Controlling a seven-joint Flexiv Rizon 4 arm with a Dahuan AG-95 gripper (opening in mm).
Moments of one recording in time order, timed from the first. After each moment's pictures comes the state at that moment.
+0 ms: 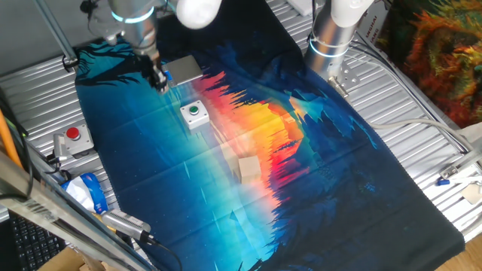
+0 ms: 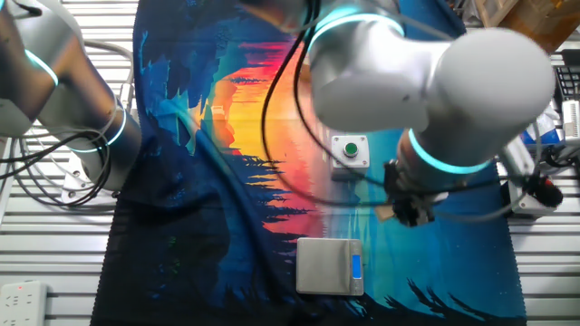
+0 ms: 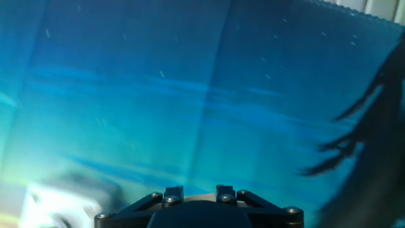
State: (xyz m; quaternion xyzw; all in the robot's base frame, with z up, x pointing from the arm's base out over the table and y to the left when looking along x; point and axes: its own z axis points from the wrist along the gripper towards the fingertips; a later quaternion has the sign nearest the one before) arm 0.560 -0.122 0.085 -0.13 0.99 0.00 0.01
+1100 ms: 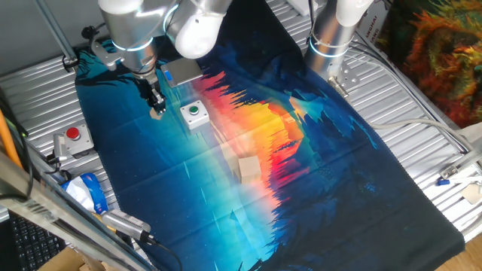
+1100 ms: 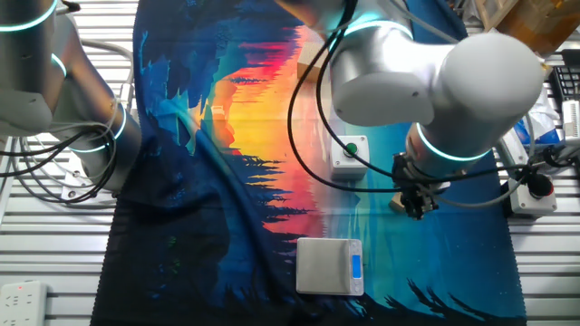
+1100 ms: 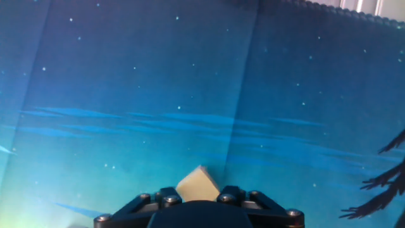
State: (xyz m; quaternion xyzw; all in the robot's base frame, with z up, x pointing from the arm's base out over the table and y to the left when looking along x) arm 0.580 -0.102 0.040 -0.13 0.99 0.01 0.02
